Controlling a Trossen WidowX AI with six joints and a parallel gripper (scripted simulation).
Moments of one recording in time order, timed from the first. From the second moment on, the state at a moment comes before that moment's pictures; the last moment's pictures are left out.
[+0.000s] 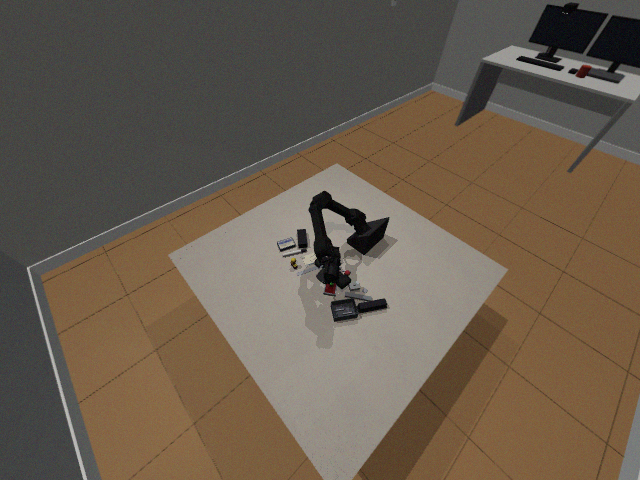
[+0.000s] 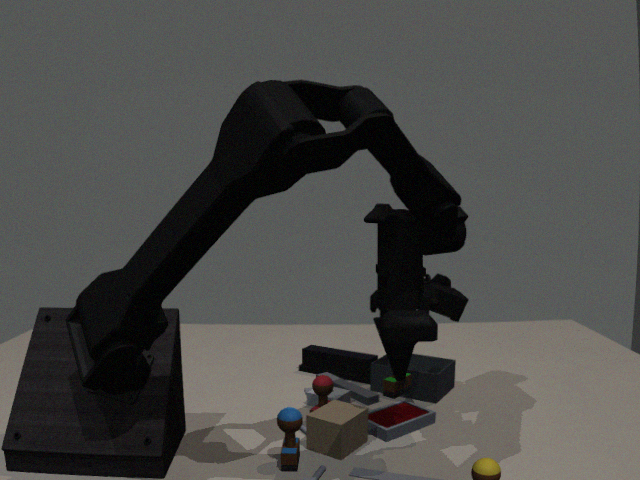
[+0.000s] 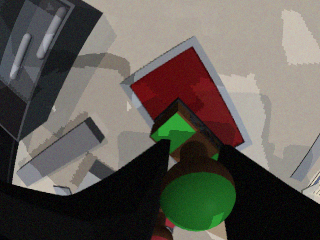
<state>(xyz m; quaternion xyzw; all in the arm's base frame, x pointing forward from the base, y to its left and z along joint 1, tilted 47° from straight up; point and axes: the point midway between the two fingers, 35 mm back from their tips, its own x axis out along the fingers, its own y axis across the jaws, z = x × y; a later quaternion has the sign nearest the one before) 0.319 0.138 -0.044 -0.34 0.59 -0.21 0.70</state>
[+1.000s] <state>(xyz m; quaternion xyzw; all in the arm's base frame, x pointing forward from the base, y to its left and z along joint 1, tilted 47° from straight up) 0.323 0.124 -0.057 -0.34 0.59 -0.21 0.70</state>
